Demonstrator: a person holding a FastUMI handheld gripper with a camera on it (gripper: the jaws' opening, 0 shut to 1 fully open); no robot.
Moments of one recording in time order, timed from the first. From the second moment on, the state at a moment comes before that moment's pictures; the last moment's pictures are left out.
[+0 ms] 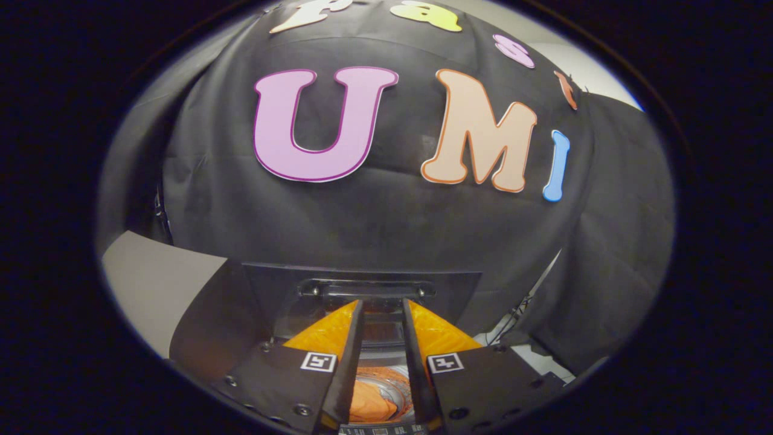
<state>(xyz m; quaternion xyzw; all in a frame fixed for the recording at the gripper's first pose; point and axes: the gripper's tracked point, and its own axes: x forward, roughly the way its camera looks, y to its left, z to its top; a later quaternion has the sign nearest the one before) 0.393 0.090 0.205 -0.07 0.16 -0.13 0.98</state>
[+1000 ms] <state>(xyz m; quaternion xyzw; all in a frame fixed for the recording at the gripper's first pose) 0.503 0.110 0.193 -0.08 0.14 -0.11 0.98</state>
